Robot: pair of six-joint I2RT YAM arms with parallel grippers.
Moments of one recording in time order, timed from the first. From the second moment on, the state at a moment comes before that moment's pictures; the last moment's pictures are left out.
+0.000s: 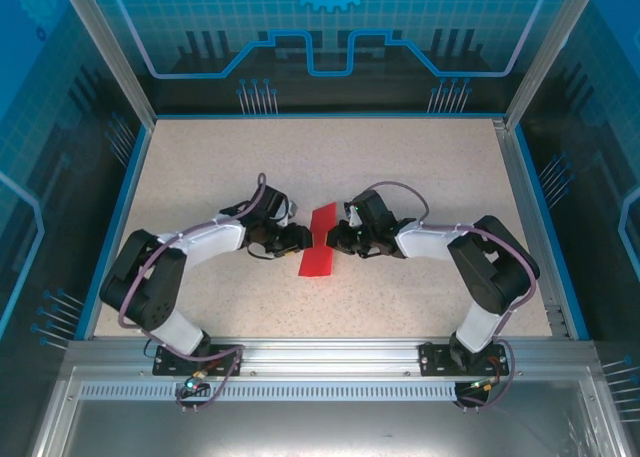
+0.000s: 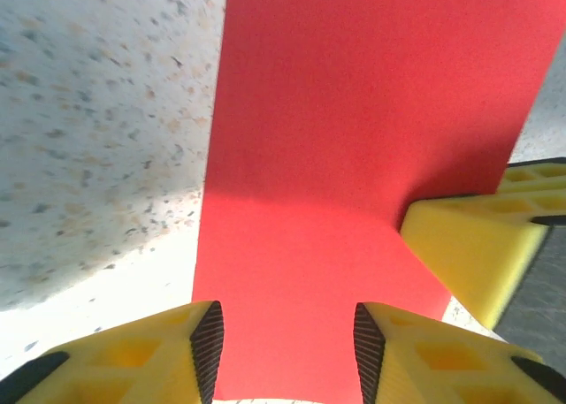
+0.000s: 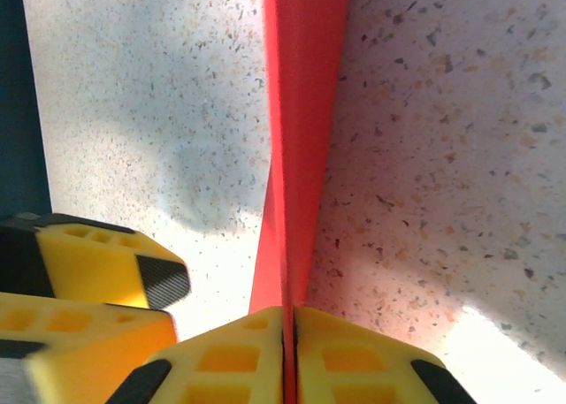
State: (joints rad) left arm -0.44 1.57 0.85 -0.35 0.44 -0.67; right arm 0.62 1.72 0.83 0.06 -0.44 0.89
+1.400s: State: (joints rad) left arm -0.32 1.22 0.61 -0.17 0.63 -0.98; right arm 0.57 1.66 0.82 0.32 -0.62 1.09
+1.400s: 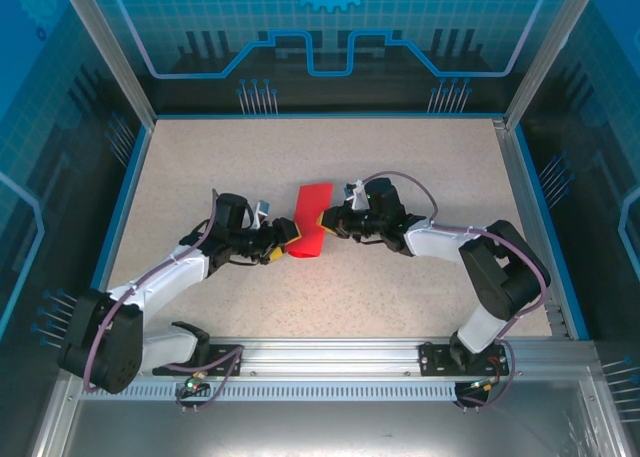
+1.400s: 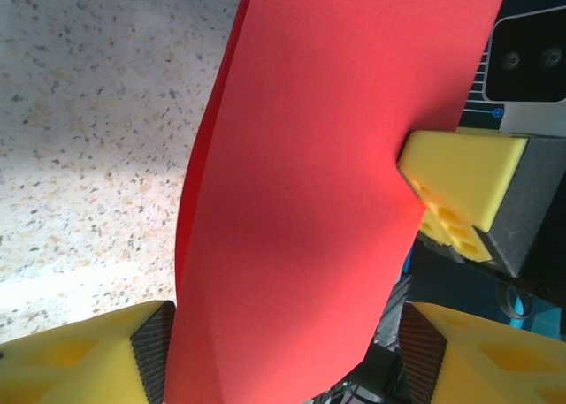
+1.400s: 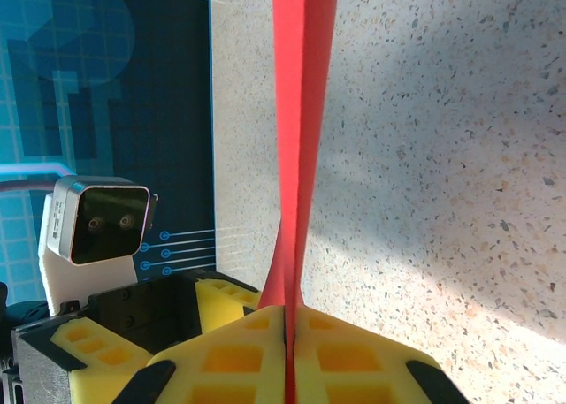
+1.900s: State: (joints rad) left arm -0.30 1.19 0.65 -0.24 0.65 -0.95; right arm 0.57 1.66 0.82 0.27 -0.62 1.04
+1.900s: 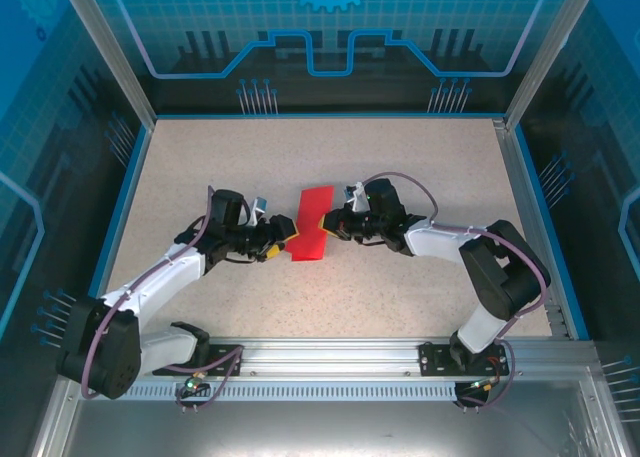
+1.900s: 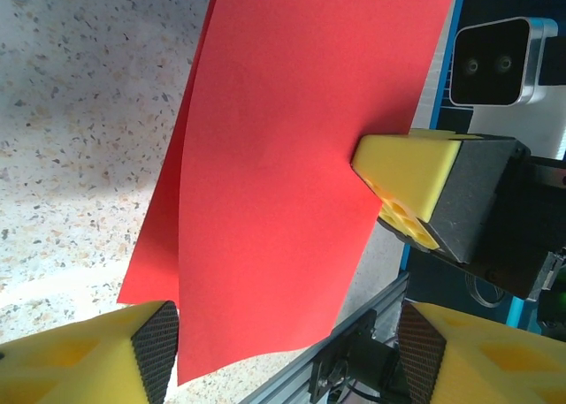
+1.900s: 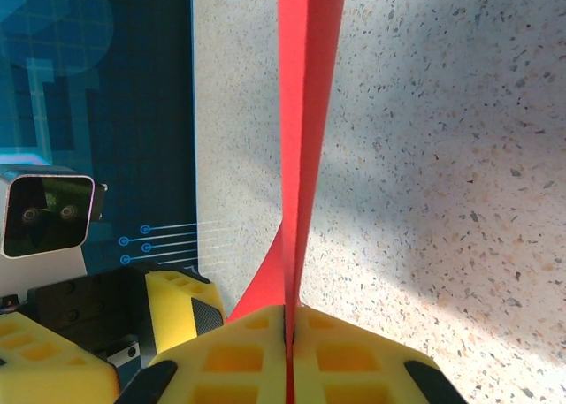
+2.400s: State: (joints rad) left arm -0.30 1.22 0.65 -0.21 0.69 -0.96; right arm 0.57 1.66 0.79 0.38 -0.63 1.11
